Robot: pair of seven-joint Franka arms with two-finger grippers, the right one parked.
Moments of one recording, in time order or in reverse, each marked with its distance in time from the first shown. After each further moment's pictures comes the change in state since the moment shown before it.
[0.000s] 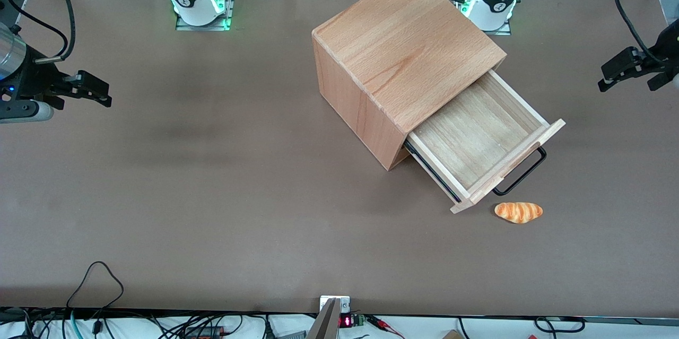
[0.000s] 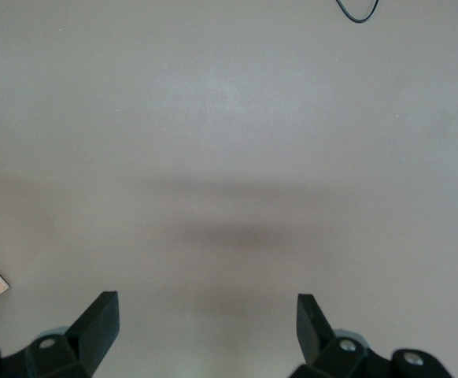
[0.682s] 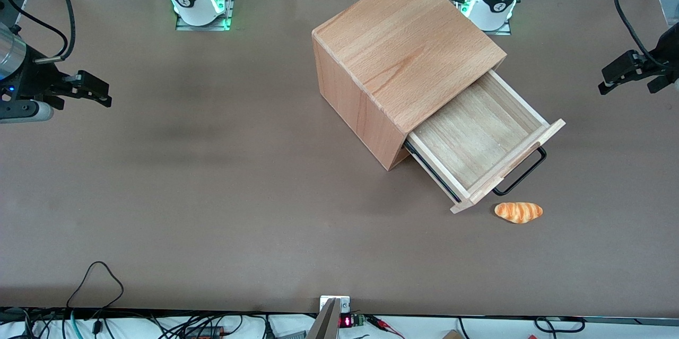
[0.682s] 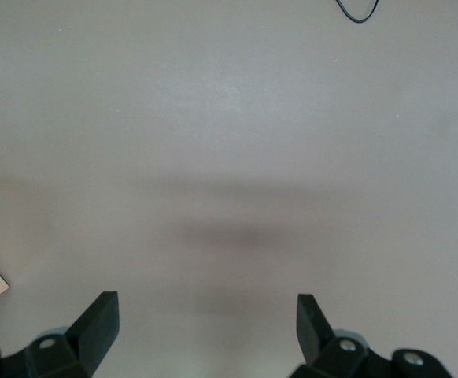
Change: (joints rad) arm 0.004 0.003 0.000 0.004 -0.005 0.001 -0.009
